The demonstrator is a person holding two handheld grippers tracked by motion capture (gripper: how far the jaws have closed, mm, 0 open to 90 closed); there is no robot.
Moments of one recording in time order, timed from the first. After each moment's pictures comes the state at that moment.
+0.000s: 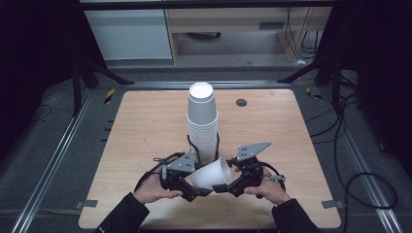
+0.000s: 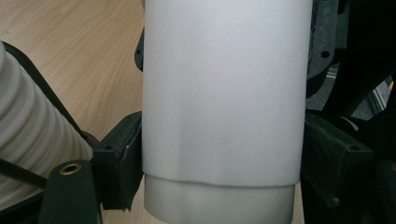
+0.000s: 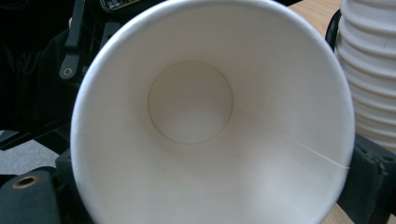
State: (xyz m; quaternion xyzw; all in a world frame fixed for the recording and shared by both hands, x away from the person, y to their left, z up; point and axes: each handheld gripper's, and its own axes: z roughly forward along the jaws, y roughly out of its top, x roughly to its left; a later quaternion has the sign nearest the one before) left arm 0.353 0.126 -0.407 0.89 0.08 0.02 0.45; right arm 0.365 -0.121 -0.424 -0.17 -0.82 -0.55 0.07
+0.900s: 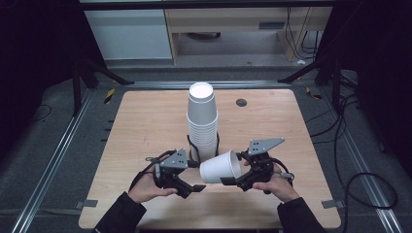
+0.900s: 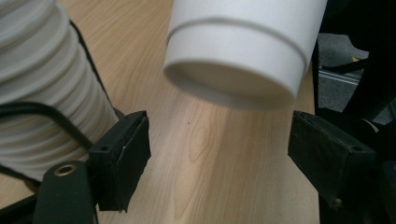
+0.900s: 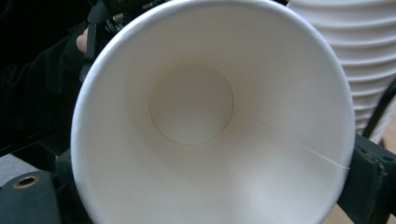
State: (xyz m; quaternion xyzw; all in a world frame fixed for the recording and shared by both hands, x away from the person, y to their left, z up) left arm 0.356 0.145 -0.409 0.88 0.13 0.04 0.45; right arm 0.366 -0.145 -0.407 -0.19 -0.81 -0.56 0.03
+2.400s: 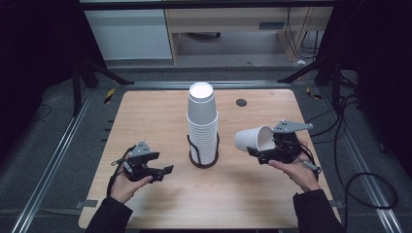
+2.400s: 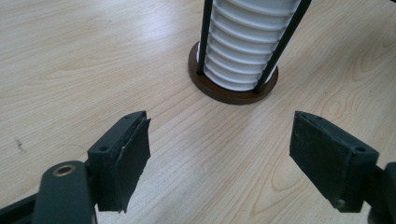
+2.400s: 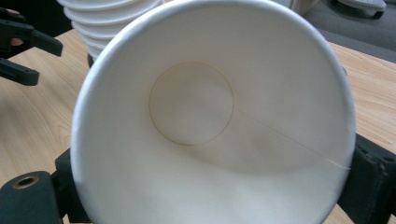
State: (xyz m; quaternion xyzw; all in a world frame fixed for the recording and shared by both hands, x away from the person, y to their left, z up) left arm 0.376 0.234 -0.438 0.82 0.37 0.13 0.42; right arm 0.387 -0.202 -0.371 -0.37 -0.79 -0.45 -0.17
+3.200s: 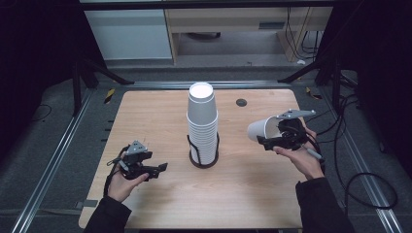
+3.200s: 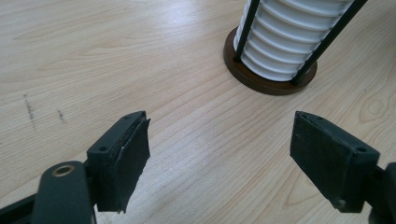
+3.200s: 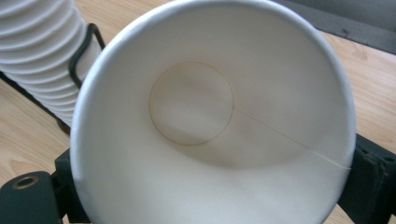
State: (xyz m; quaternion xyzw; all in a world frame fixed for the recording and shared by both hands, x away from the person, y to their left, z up) left arm 0.382 0.250 -0.444 0.81 0.41 0.14 0.40; right arm 0.414 -0.219 -0.360 -0.45 -0.79 -0.37 -0.21
